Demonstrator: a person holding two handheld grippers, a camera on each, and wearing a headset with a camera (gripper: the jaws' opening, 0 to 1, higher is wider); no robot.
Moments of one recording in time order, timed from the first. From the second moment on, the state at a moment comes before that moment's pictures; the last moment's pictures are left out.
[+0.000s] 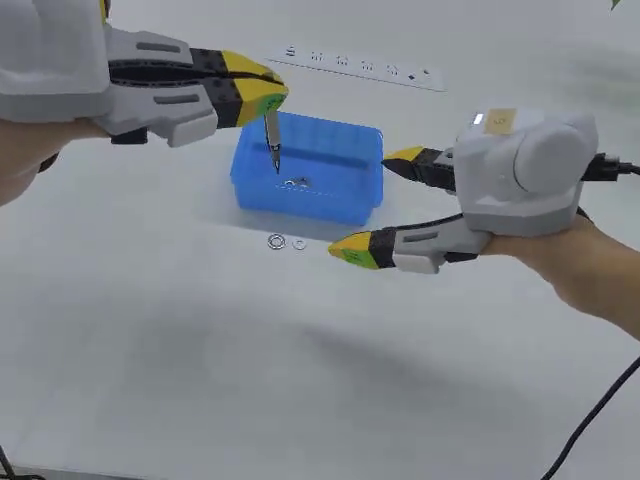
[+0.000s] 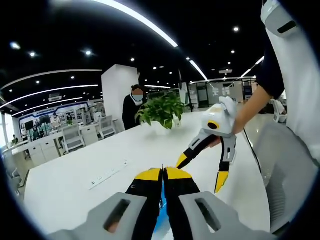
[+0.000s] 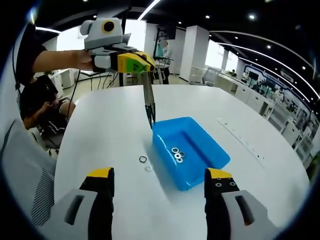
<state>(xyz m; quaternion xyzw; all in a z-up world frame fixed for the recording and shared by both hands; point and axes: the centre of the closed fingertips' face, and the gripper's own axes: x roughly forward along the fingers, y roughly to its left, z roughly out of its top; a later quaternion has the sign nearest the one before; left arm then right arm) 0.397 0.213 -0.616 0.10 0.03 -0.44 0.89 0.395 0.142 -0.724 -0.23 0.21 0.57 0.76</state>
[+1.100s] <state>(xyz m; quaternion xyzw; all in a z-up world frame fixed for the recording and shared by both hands) 0.386 0.201 -0.682 0.07 0.07 -0.45 0.89 0.363 0.117 -0.757 -0.16 0.25 0.53 0.79</state>
